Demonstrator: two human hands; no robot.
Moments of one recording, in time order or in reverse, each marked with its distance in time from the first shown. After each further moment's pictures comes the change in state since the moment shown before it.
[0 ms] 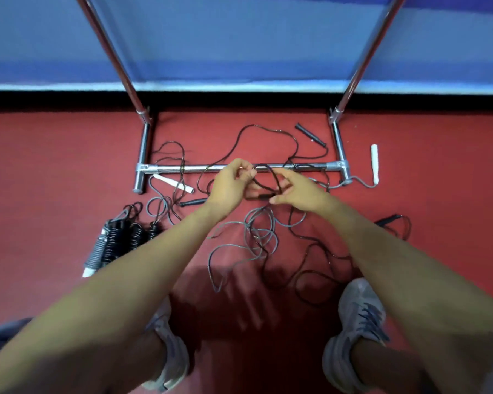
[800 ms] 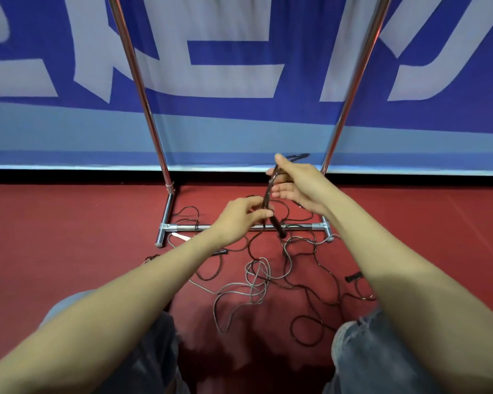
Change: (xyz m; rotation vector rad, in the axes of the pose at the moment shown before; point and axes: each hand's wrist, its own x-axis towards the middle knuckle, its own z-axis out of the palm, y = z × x) left_hand -0.097 0.131 -0.017 0.420 -0.156 0.323; right_hand -0.134 -0.192 -0.083 0.676 0.117 -0.120
